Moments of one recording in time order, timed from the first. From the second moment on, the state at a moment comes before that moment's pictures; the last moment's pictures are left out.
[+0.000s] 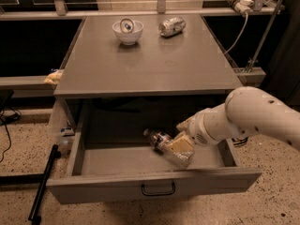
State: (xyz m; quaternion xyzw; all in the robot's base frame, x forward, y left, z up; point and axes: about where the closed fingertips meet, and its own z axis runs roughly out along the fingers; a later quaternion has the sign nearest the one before) arm 0.514 -0.100 0.725 -0.47 0.82 0.14 0.30
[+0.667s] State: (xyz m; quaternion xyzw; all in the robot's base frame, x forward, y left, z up) arm 0.535 -0.089 0.699 -0.46 0.82 0.14 0.31
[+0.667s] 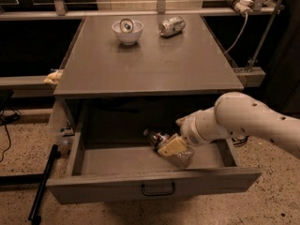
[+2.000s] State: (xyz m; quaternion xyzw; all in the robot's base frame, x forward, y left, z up) arm 0.552 -0.081 0.634 -0.49 0.80 0.09 0.32
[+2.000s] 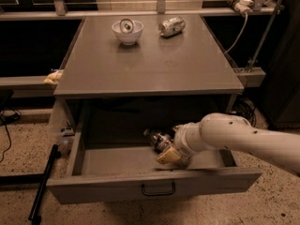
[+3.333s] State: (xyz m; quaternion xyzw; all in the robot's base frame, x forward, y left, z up) arm 0.542 -0.100 0.682 -0.54 0.78 0.12 0.29
